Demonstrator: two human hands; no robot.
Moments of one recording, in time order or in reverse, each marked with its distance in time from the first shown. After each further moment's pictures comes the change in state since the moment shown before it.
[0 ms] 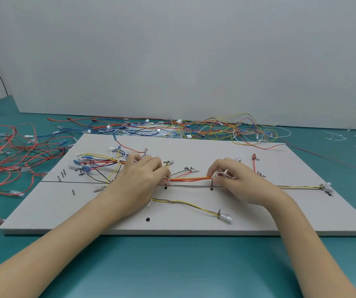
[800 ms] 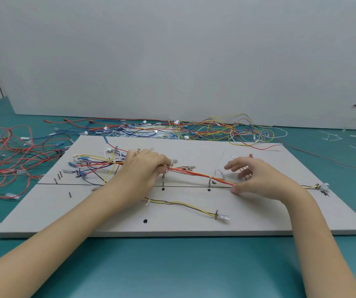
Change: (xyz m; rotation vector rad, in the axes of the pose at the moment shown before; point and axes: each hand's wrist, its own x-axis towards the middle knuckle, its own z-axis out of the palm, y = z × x) left_hand 0.022 0.002 -0.010 -0.354 -0.084 -0.248; right_hand -0.009 0.026 -0.032 0.058 0.052 0.244
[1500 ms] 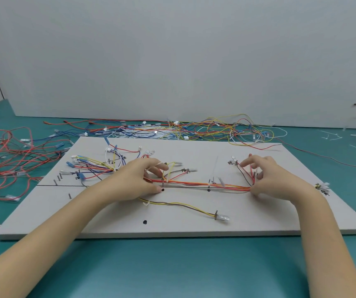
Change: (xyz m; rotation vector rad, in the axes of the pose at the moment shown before) left_hand 0.000 -0.016 -0.008 -0.436 -0.355 -0.323; right_hand -0.005 0.015 -0.014 -0.085 0.020 0.117
